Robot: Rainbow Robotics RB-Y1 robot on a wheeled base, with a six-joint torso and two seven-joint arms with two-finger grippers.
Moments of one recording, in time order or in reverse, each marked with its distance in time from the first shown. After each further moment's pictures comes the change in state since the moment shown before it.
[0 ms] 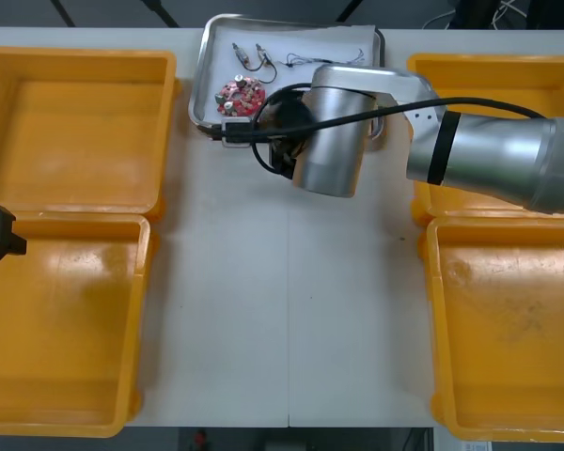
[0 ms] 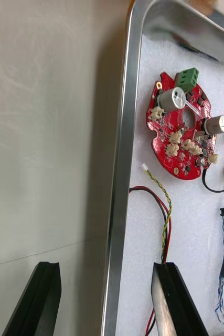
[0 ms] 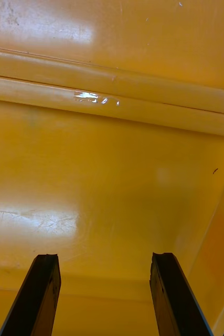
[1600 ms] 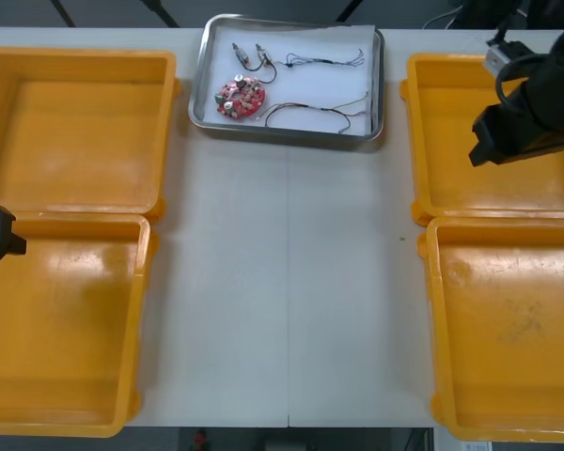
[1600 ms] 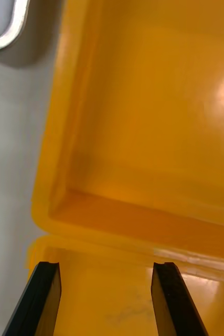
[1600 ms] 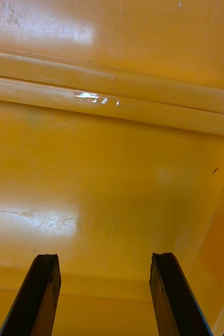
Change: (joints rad) right arm 0.455 -0.551 -0.825 -0.416 -0.596 0.692 -0.650; left arm 0.000 0.000 0.000 -0.001 -0.001 0.000 0.000
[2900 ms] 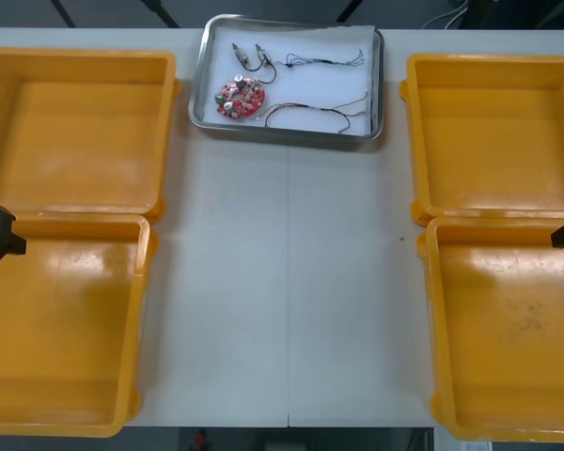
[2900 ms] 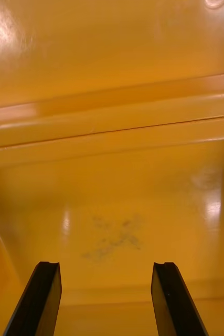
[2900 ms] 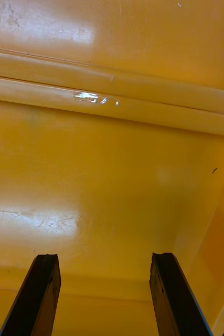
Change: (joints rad) right arm 0.569 -0.022 -0.446 -0.121 0.010 0.046 -0.033; left arm 0.000 0.000 0.000 0.000 0.000 0.000 0.000
